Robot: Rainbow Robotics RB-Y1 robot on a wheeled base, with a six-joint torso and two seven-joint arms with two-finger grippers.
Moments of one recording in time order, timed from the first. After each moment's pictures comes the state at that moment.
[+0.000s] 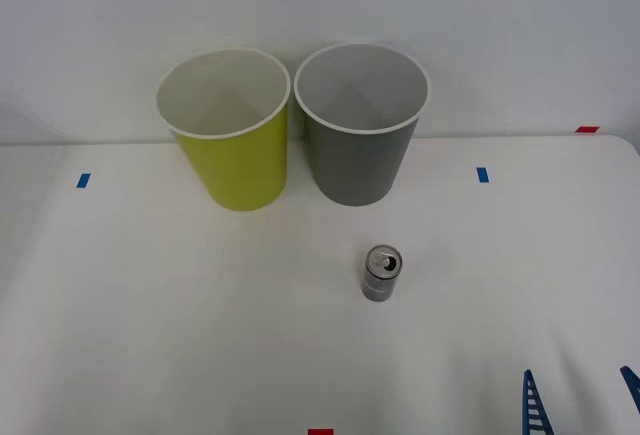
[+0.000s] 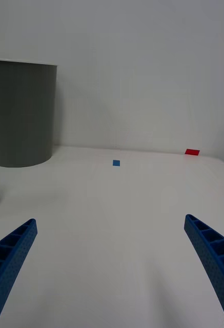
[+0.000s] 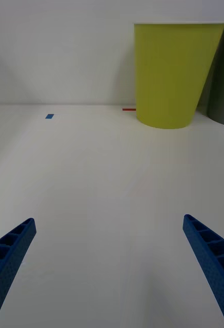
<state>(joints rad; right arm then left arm) 0.90 -0.35 0.22 -1.83 -0.21 -0.80 1.65 1.20 0.09 0.02 -1.88 -0.31 -0.83 -1.07</state>
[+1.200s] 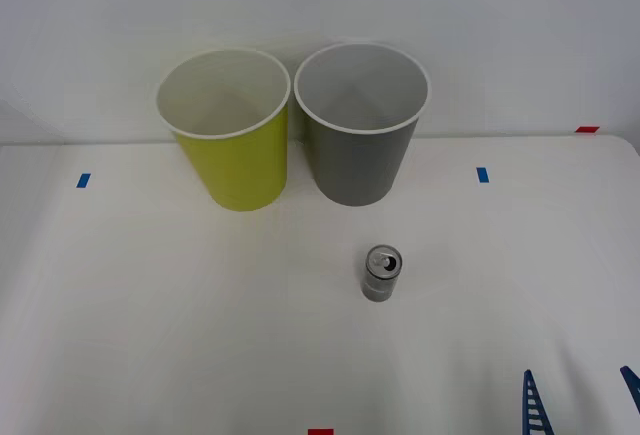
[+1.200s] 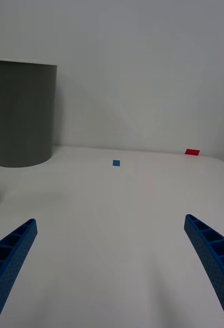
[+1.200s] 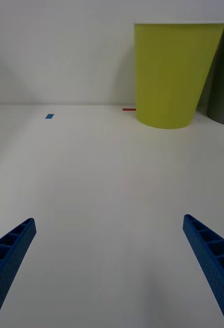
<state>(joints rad) 0.90 -0.35 0.22 -1.83 -0.21 -0.80 1.65 1.20 0.09 0.02 -1.88 -0.31 -0.83 -1.07</state>
